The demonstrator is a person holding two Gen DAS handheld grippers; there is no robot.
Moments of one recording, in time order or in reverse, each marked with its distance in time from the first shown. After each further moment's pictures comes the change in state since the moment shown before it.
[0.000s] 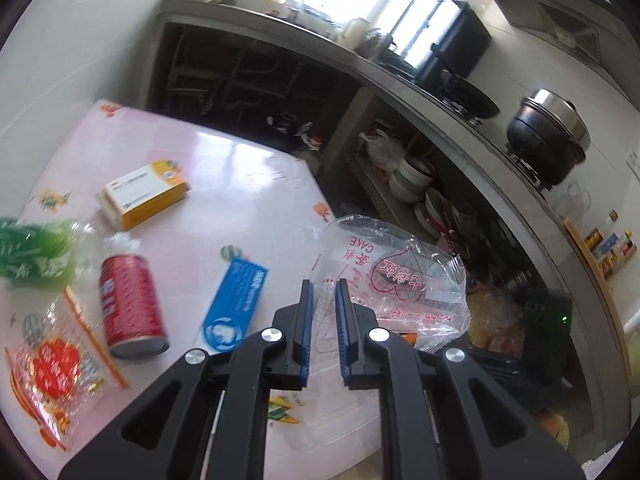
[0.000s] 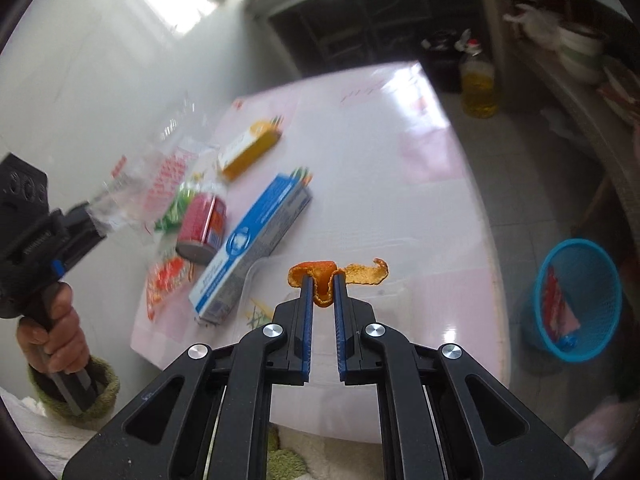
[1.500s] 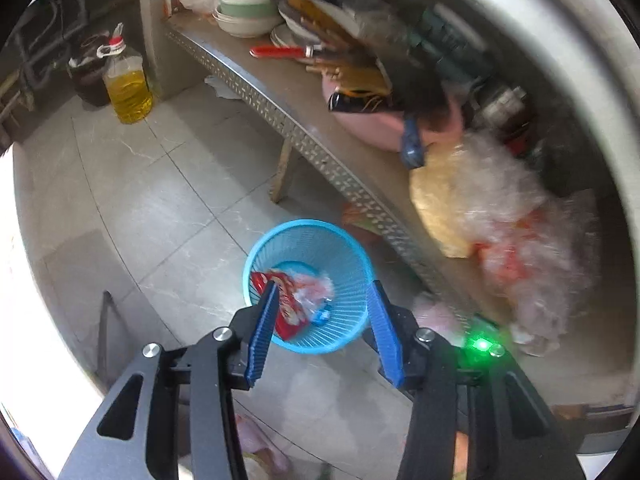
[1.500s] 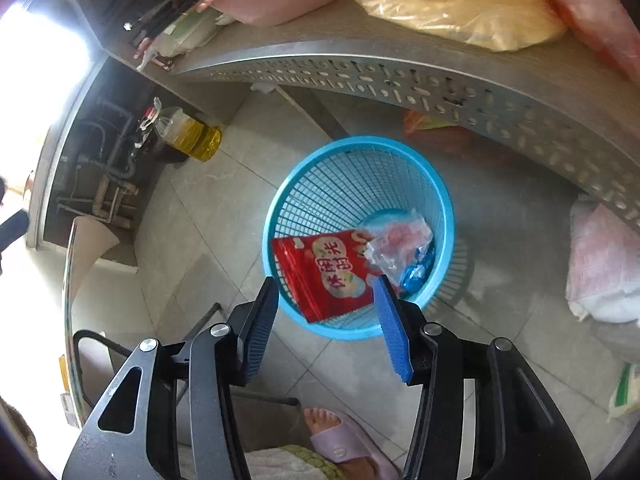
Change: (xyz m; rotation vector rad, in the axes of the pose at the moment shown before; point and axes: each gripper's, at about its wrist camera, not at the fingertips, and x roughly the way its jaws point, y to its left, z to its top) left arm 0.354 -0.283 -0.006 0.412 0.608 -0.117; right arm 0.004 -0.327 -0.118 0.836 -0.166 -0.347
